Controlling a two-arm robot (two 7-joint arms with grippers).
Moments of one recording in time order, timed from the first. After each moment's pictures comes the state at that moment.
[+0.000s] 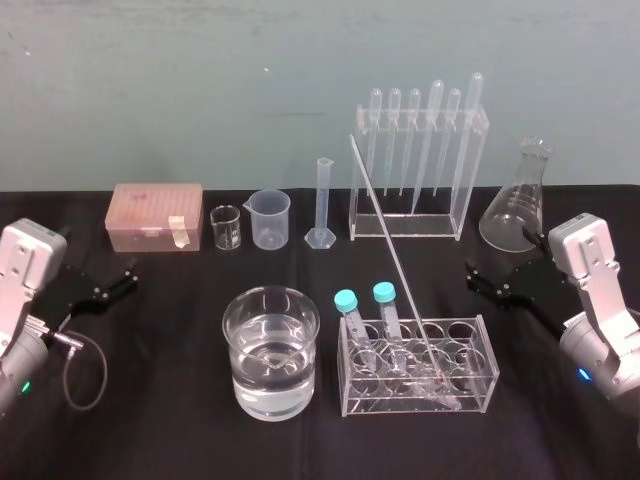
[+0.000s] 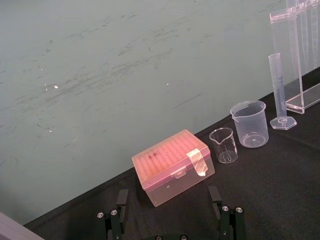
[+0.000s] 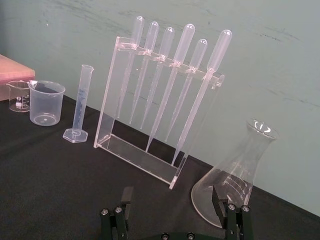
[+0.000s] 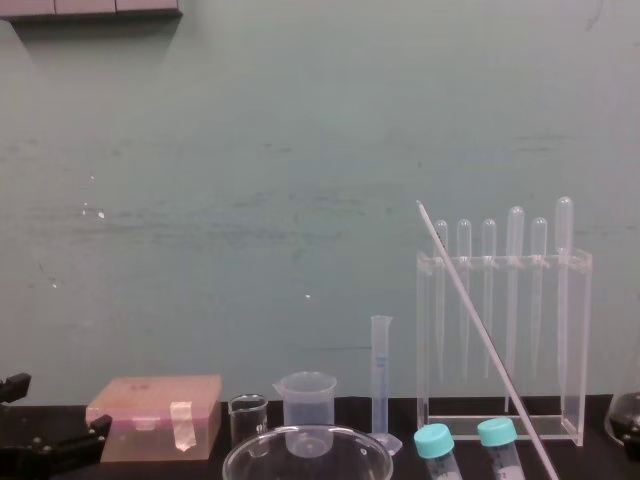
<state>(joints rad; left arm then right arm) -0.20 0.60 0.45 -1.41 -0.25 -0.12 0.03 0.20 0.60 -0.45 -1.41 0.26 -0.12 -0.03</state>
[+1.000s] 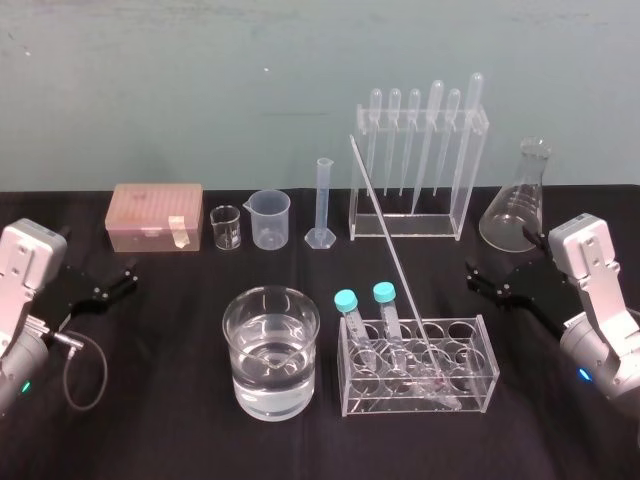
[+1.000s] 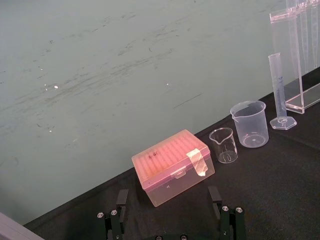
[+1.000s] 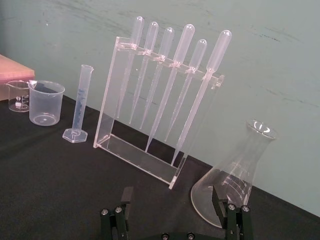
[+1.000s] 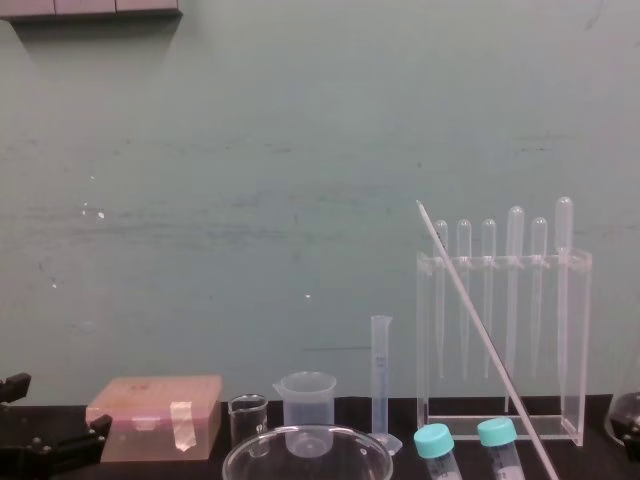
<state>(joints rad) -0.20 0.60 0.45 -1.41 -0.25 -0.12 0.03 0.20 0.60 -0.45 -1.41 0.25 -0.12 -0.03</state>
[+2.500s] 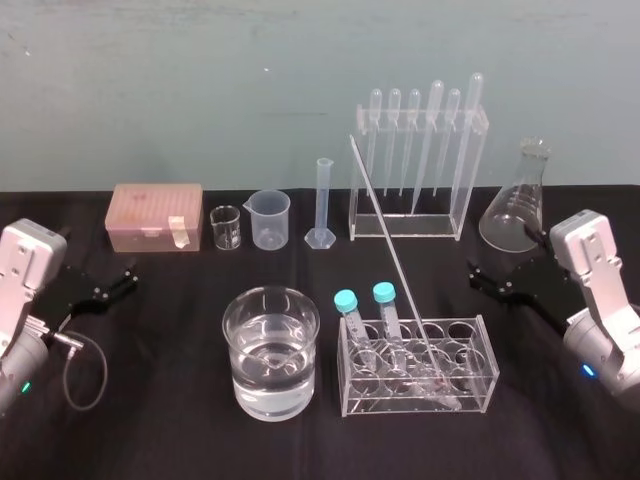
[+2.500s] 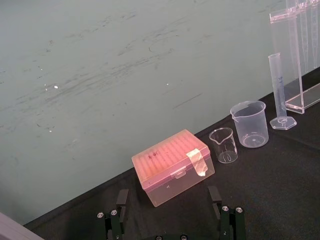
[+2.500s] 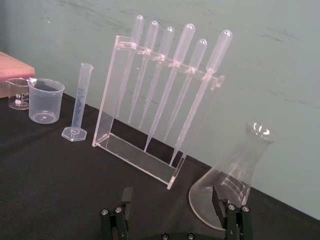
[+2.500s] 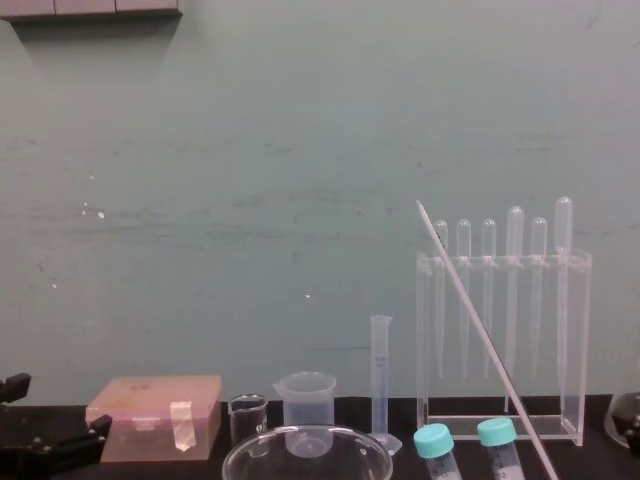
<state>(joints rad) -0.20 0.60 0.45 -1.41 -0.25 -0.12 0.03 0.21 0.61 -0.44 -1.41 0.25 -0.11 0.00</state>
